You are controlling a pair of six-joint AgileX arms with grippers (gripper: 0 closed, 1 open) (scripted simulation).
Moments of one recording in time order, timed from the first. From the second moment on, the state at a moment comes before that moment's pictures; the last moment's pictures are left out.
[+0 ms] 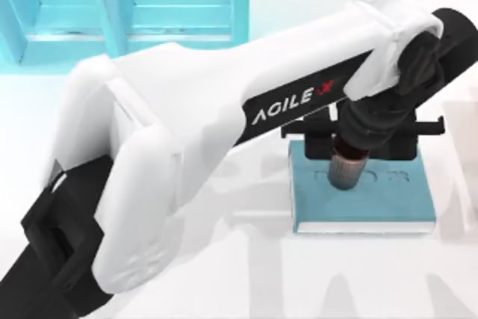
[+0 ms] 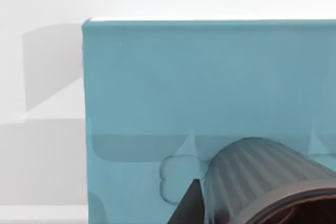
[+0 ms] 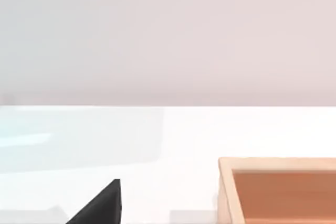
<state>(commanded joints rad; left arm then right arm) -0.96 2.45 2.26 -1.21 -0.23 -0.91 0.00 0.00 0.00 0.00 0.00 0.00</state>
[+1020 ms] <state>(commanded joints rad) -0.97 2.53 2.60 -1.47 -0.23 -0.91 0.00 0.00 0.00 0.00 0.00 0.00</state>
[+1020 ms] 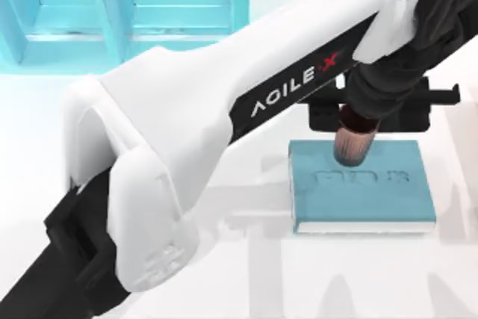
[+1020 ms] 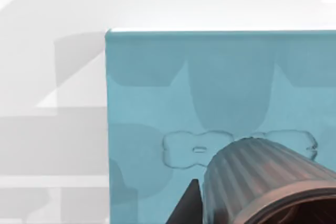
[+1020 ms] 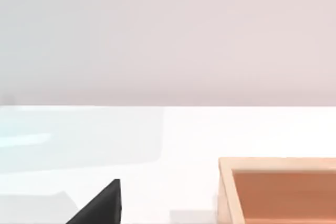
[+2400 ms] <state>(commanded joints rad) -0.34 1.79 1.50 -1.04 -0.11 -0.28 0.00 0.00 0.00 0.00 0.00 0.00</state>
